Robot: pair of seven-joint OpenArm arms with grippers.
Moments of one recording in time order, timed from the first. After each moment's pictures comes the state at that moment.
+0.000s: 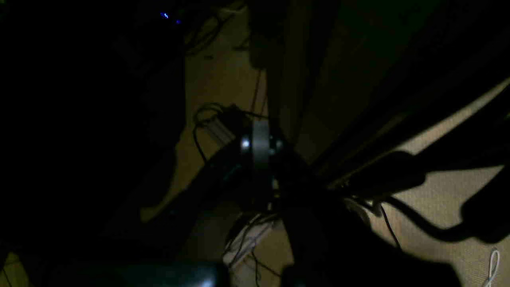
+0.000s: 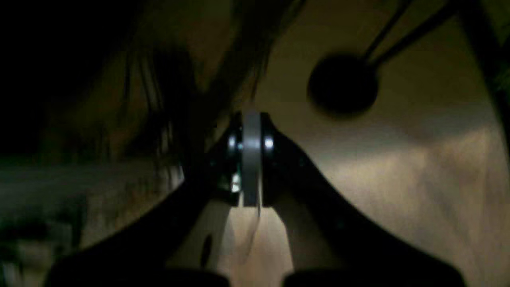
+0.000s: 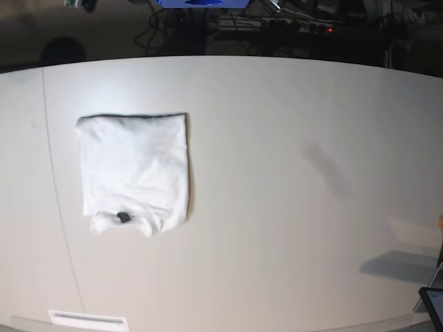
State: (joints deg) left arm 32.9 -6.2 12.3 39.1 28.5 1.1 -52.4; right arm -27.7 8.0 17.3 22.9 -0.4 16.4 36.3
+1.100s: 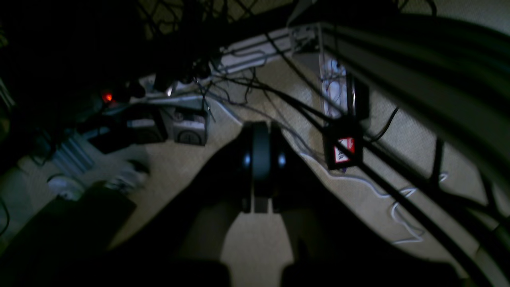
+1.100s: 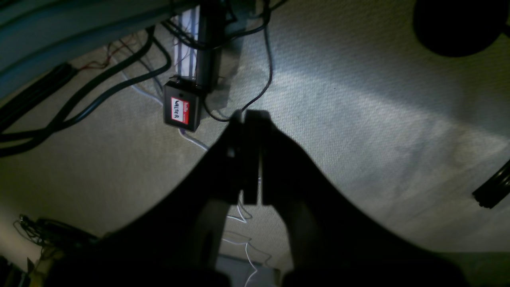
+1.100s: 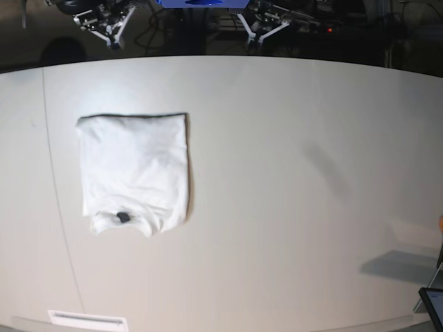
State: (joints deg) left arm 3.8 -0.3 12.4 8.3 2.6 0.9 -2.9; right arm -3.9 9.9 -12.1 10.4 0.1 16.2 -2.0
